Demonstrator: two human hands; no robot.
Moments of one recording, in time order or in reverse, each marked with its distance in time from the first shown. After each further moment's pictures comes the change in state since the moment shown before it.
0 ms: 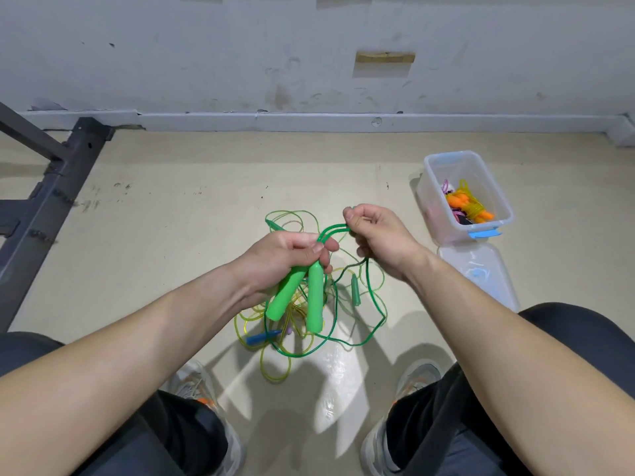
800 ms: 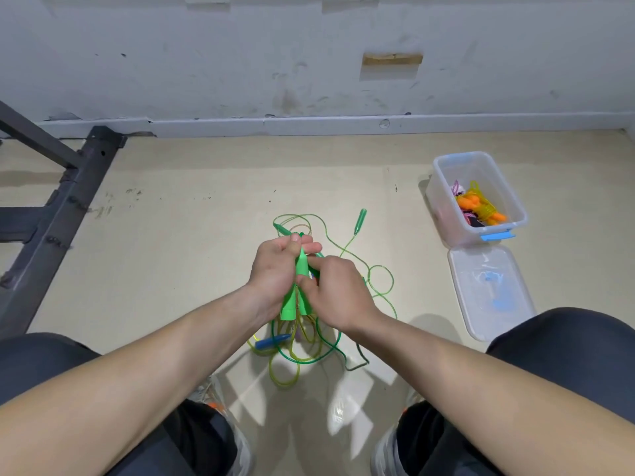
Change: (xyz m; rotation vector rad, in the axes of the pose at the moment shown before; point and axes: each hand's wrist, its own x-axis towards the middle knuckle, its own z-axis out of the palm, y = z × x) left_hand 0.021 -0.027 0.000 0.013 0.557 0.035; right_hand -0.044 0.029 0.077 -0.842 0.011 -0.235
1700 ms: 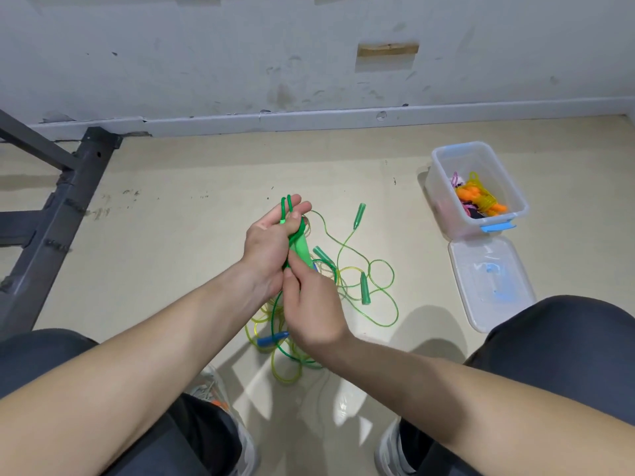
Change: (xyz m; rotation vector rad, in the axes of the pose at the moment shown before) left_hand 0.009 0.026 0.006 -0.303 -0.004 0.008; right_hand -0.023 -0.035 0.025 0.296 0.130 0.006
